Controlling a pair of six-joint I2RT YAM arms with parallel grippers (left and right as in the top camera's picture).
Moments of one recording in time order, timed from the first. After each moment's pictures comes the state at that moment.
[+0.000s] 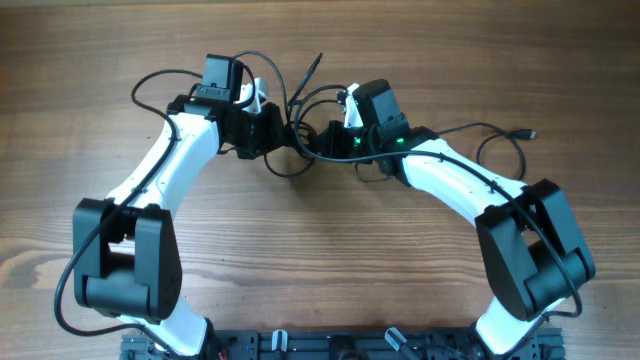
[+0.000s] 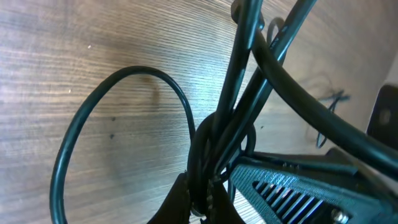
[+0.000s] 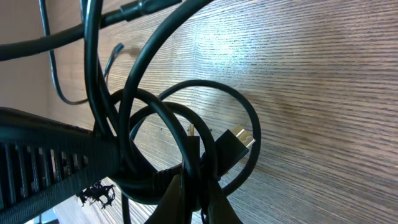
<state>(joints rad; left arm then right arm) -0.18 1.80 1.26 -0.66 0.55 -0.48 0.50 1.86 1.11 -0.11 -0.46 0.65</state>
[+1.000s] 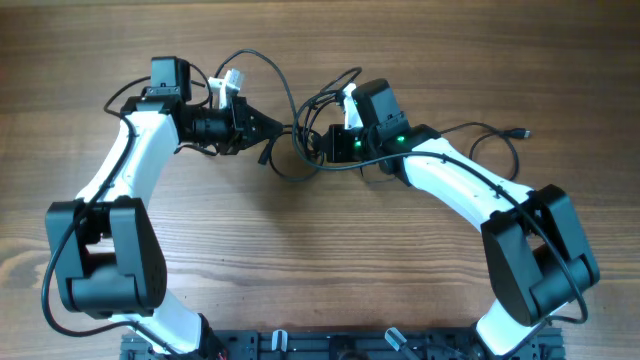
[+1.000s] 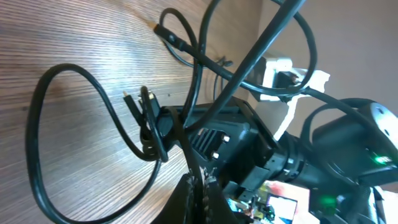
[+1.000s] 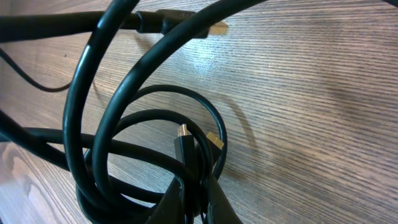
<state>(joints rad) 0.02 1.81 1.26 -0.71 1.09 -0.30 0.50 1.83 1.13 -0.21 -0.37 0.48</state>
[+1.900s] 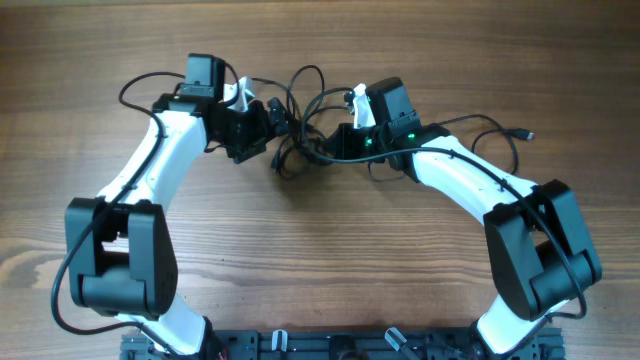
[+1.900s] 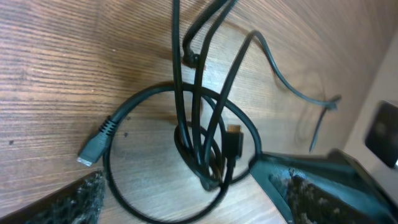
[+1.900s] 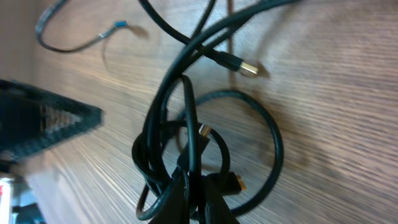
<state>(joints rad) -0.13 1.81 1.26 -0.67 0.58 -0.52 0.45 1.84 1.11 -0.16 -0.52 0.52</state>
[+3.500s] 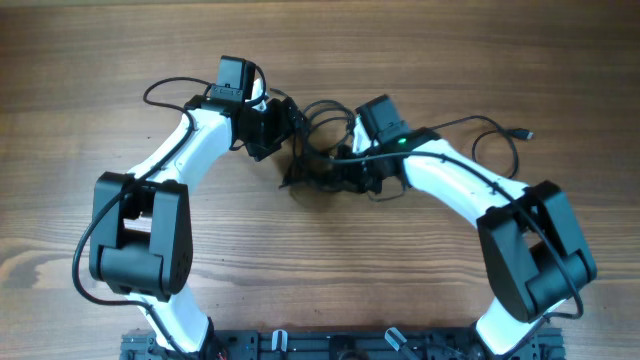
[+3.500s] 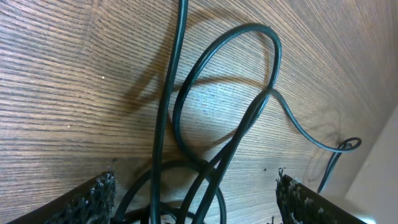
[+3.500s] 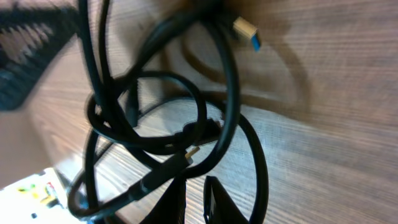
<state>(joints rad) -0.21 1.91 1.26 -0.52 0.49 -0.70 0.51 1.85 1.11 -0.45 -0.54 0.72</state>
